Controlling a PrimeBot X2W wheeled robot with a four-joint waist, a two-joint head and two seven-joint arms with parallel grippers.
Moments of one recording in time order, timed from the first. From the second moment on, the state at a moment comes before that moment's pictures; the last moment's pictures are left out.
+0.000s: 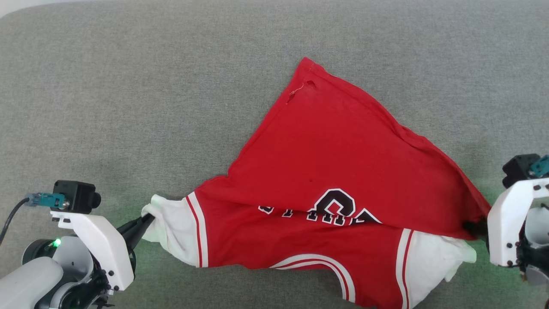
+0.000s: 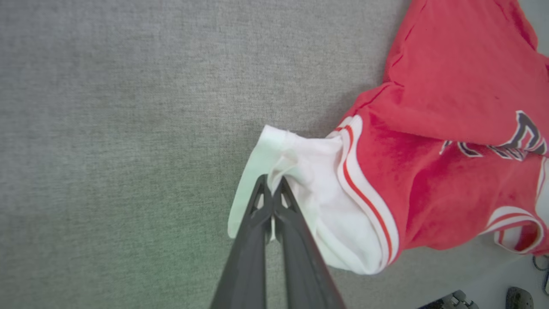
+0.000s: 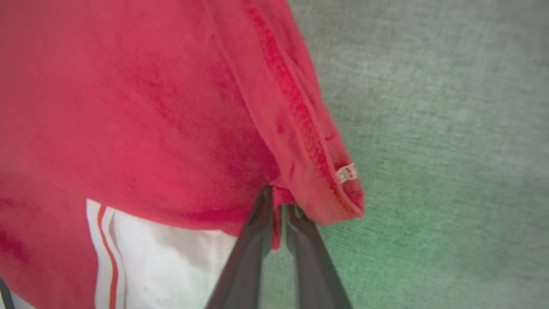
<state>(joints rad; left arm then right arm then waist) -0.48 0.97 -0.97 0.00 -1.39 0.19 0.09 -0.21 -0.36 -0.06 0.03 0.55 0.13 1.10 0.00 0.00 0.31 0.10</state>
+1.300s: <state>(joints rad) -0.67 0.72 -1.05 0.13 -1.28 0.05 0.15 -0.94 -0.47 0.45 0.45 0.56 0.13 0.88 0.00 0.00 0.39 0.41</state>
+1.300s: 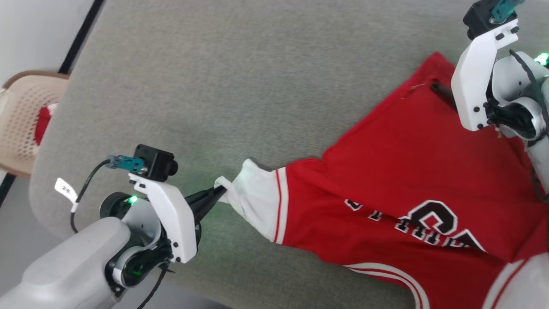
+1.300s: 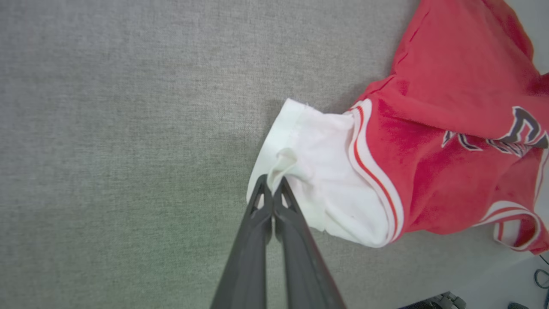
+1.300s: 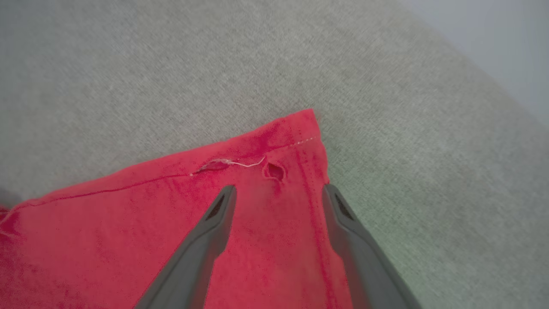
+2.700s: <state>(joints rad) -1.07 0.93 -0.94 0.15 -1.19 0.05 0.39 -1.17 -0.60 0.66 0.49 0.77 0.13 0.71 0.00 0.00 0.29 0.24</state>
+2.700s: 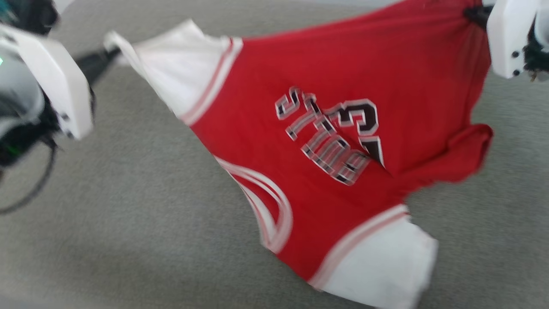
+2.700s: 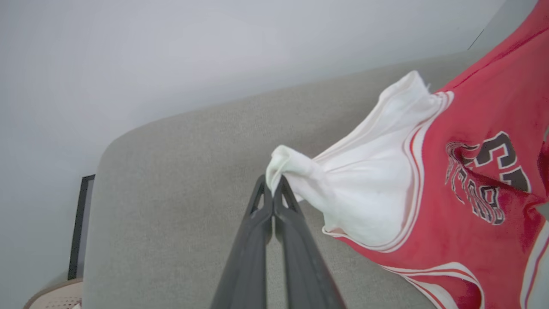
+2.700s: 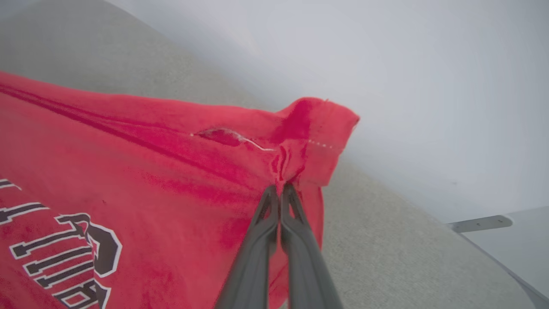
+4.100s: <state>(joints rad) -1.82 0.65 -0.83 0.75 -0.79 -0.04 -0.07 -1.41 -0.32 0.23 0.55 0.23 0.13 0.30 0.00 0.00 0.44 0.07</state>
